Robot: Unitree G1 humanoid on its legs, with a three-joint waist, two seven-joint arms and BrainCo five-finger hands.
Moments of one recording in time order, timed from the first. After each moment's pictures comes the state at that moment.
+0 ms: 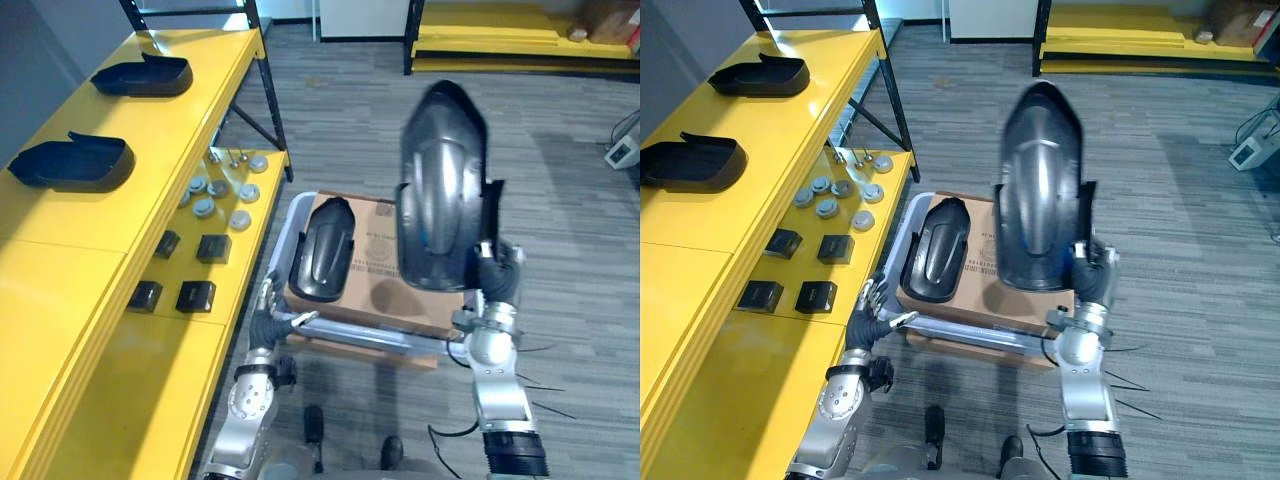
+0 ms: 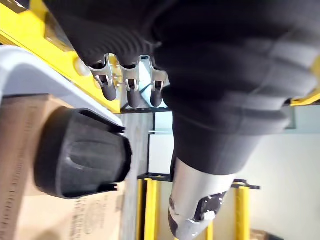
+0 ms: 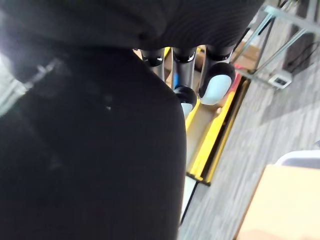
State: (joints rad) left arm 0.08 0.02 -0.30 -0.05 -0.05 -0.16 0.28; right arm -0.04 -0.03 0.11 -0.14 -0.50 -0.04 -0.43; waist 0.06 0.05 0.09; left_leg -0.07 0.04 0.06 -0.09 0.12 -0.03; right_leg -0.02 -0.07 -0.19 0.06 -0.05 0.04
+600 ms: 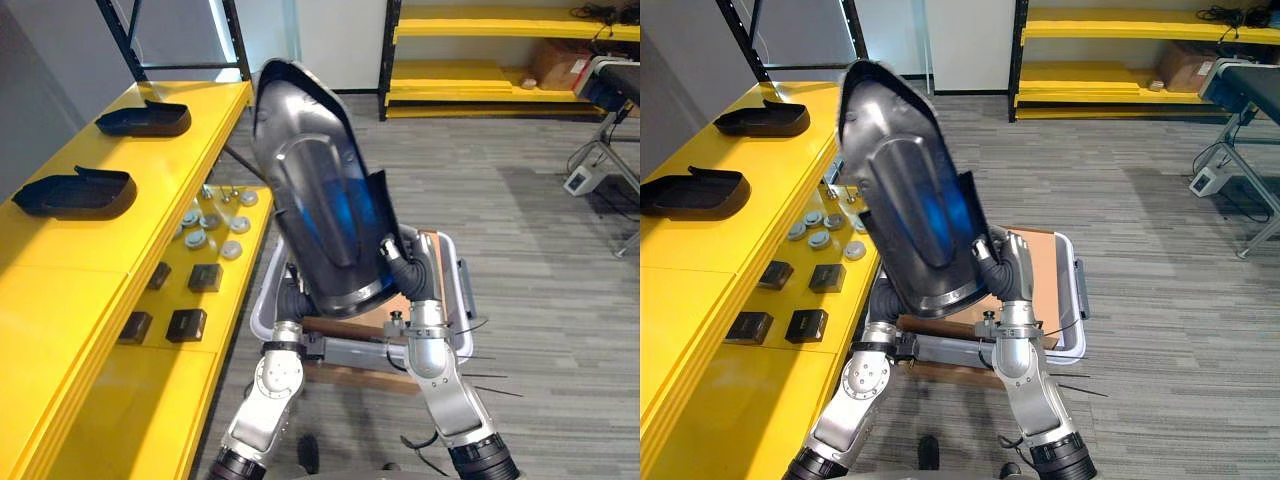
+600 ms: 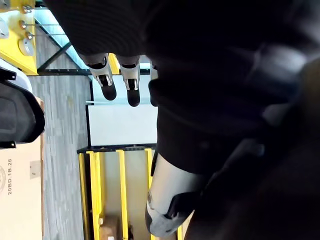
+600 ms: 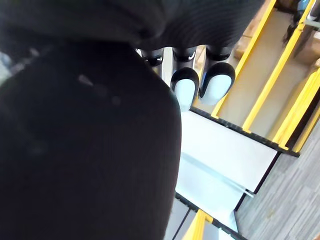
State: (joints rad) left arm 0.02 0.08 -0.40 -0.08 0.02 -0.13 0.33; right arm -0.04 -0.07 0.34 -0.18 -0.56 -0.08 -0.41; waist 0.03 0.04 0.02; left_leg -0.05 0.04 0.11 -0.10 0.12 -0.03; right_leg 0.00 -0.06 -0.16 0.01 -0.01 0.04
